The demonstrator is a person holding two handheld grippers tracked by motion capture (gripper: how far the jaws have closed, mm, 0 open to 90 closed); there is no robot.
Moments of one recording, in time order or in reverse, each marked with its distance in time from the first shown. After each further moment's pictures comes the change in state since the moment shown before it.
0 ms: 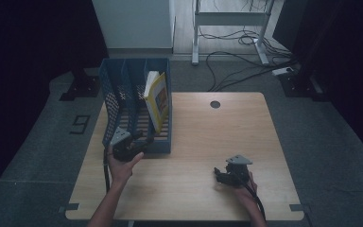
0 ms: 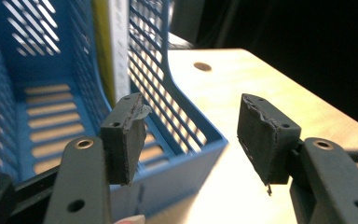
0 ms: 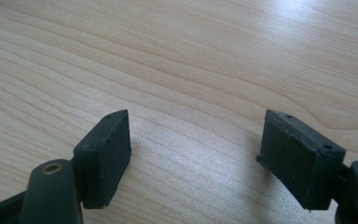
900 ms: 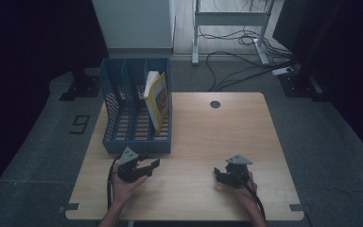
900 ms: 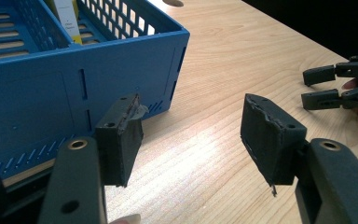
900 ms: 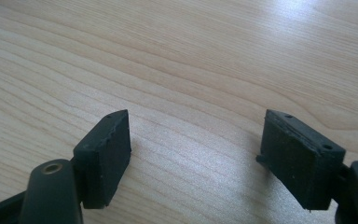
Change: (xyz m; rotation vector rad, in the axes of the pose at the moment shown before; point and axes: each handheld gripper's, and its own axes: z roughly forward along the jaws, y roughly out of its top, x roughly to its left) left arm -0.016 -0.058 -0.005 0.142 -0.087 0.053; right arm 0.000 0.000 0.000 0.000 0.000 0.000
